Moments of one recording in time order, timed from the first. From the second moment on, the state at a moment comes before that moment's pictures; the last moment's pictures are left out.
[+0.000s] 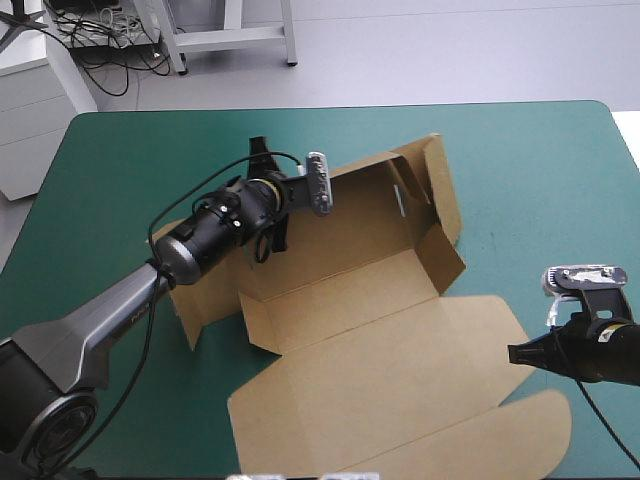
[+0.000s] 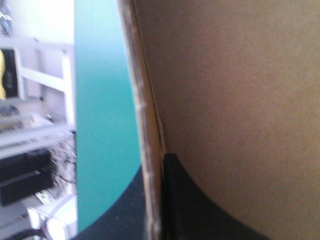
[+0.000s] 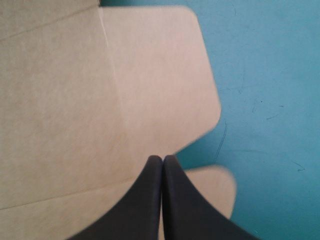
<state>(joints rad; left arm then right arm) -0.68 1.67 -1.46 0.52 0.71 0.52 -0.08 0.82 -0.87 0.20 1.22 -0.22</state>
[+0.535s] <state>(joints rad) -0.92 1.68 -1.46 1.06 0.59 0.09 -0.08 0.82 -0.87 0.20 1.18 -0.22</state>
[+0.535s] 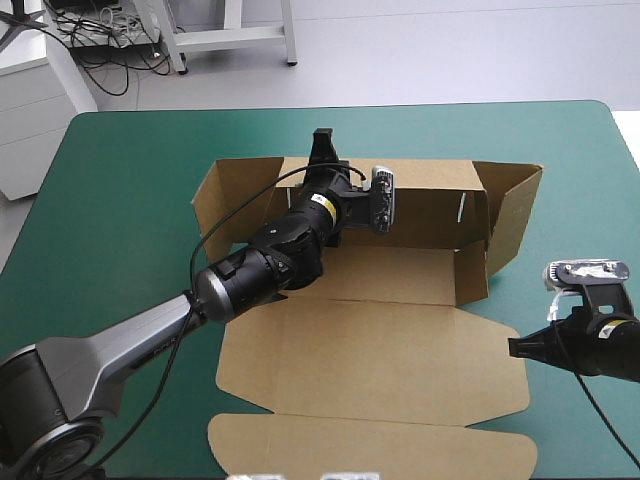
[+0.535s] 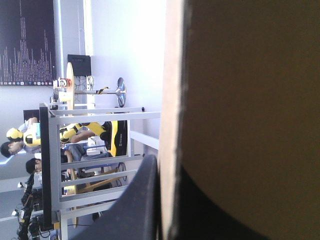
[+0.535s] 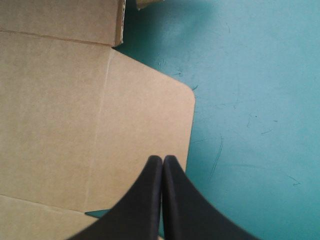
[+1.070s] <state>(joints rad) -0.96 1.76 -1.37 1.44 0.58 -0.23 -0.08 0.82 -0.87 0.23 1.11 -0.22</state>
